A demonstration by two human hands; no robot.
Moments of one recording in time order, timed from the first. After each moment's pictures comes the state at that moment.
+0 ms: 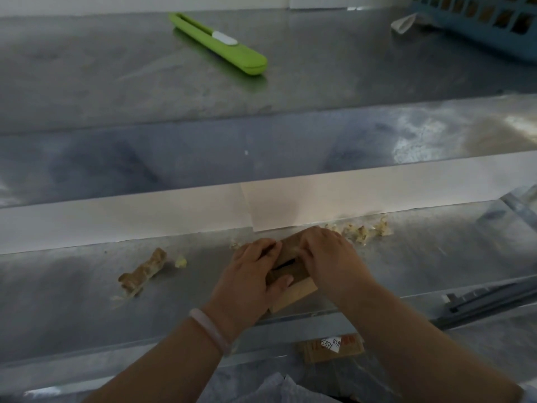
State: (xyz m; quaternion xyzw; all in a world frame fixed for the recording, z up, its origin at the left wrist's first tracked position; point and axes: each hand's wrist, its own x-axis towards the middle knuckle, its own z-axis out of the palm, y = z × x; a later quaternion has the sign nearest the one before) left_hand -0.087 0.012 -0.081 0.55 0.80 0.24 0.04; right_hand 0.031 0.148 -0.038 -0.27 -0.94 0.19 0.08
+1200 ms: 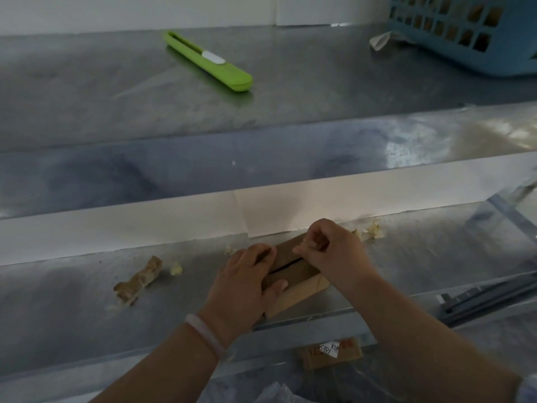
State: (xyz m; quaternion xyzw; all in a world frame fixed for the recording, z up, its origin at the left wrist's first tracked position) left_hand -0.086 0.010 -0.077 0.56 0.81 0.20 0.02; right_hand 0.041 0.164 -0.032 -0.34 -0.85 0.36 0.18
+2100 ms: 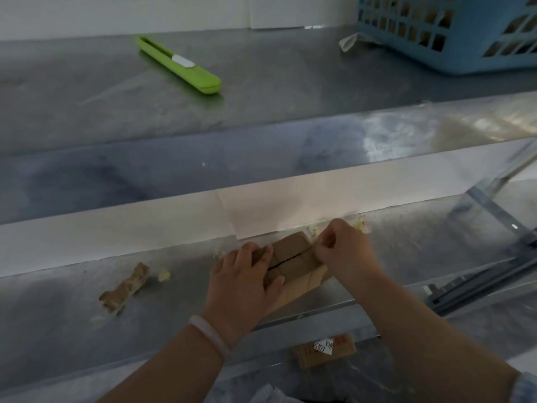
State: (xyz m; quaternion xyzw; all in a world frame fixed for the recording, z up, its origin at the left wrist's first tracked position) left_hand -0.069 0.022 -0.067 0.52 0.84 0.12 -0.04; right_hand 0.061 0.182 -0.032 -0.46 -0.81 0.33 0.14
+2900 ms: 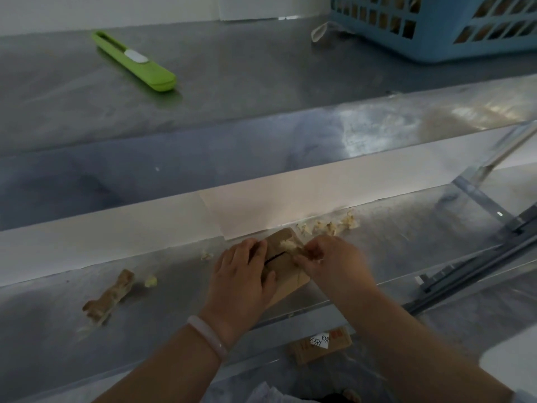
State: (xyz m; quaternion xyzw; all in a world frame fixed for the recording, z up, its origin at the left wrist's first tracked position) left_hand -0.060 0.039 -0.067 0.54 0.83 0.14 -0.01; right_hand 0.077 0.165 -0.039 -0.43 -0.85 0.26 0.12
